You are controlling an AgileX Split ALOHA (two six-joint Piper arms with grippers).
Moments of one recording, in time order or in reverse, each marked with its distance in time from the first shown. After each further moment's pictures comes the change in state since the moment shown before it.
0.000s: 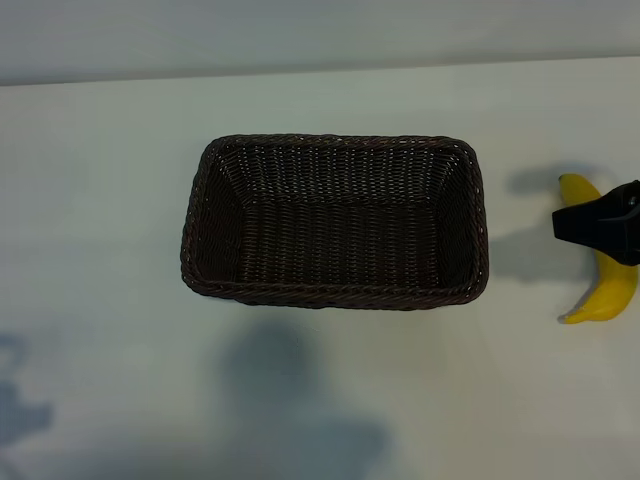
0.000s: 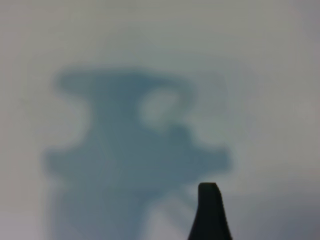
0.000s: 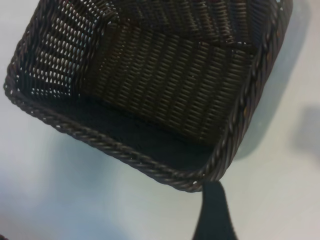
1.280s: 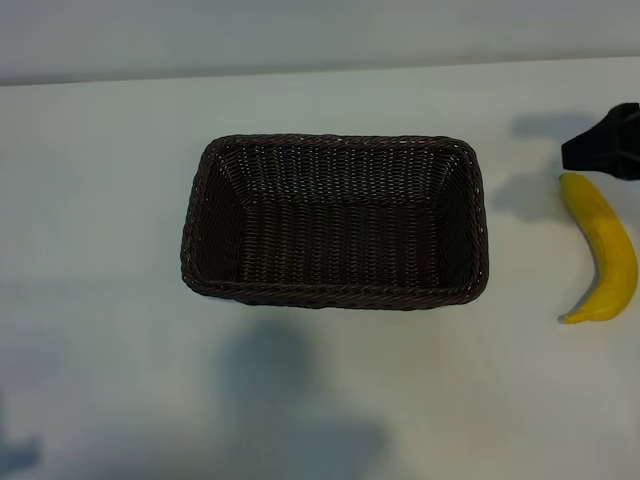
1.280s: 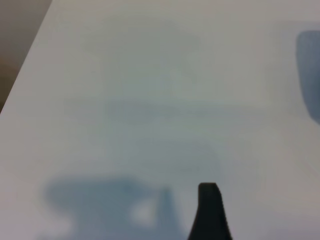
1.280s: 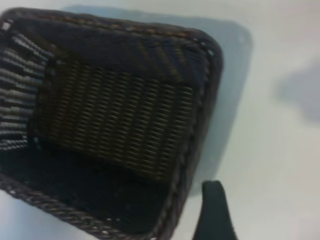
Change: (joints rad) left arm 0.000 -0.293 -0.001 -0.003 0.003 -0.002; right arm 0.000 0.254 -0.268 -0.180 0.006 0.232
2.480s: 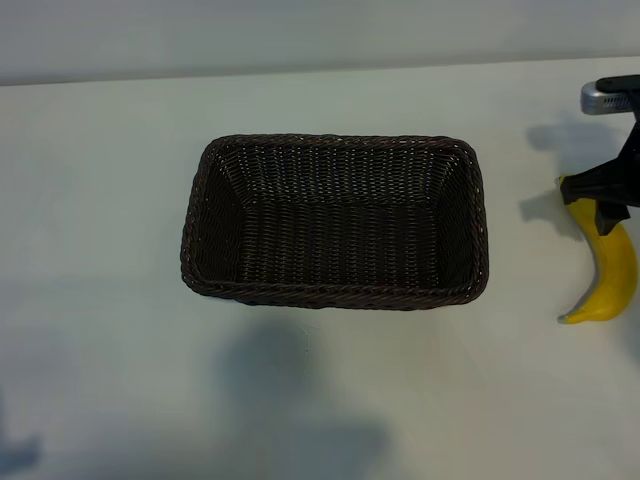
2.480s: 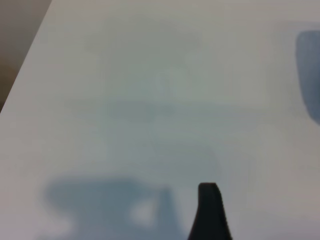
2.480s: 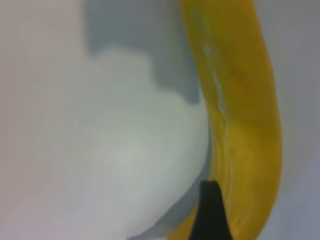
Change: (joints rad) left arm 0.000 0.000 0.000 -0.001 0.000 0.001; right arm 0.141 0.420 -0.160 -0.759 0.033 0.694
